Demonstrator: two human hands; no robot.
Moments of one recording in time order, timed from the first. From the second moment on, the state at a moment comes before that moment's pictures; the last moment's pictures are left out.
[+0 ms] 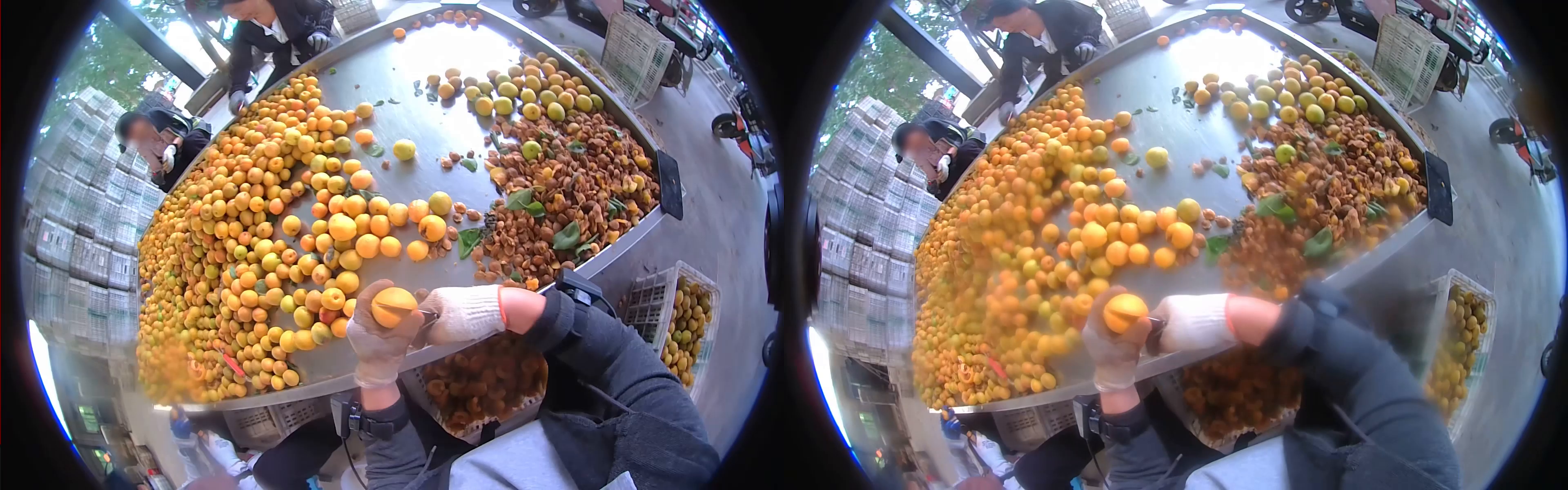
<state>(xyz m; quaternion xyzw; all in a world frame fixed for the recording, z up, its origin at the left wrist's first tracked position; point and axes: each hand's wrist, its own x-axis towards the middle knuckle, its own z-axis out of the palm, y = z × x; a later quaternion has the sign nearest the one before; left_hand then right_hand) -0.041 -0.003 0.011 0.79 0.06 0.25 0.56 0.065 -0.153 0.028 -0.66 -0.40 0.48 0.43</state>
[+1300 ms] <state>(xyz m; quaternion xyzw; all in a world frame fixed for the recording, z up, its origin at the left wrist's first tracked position) -0.041 -0.006 0.017 0.50 0.28 0.15 0.81 0.069 -0.188 0.078 -0.65 -0.23 0.39 0.61</state>
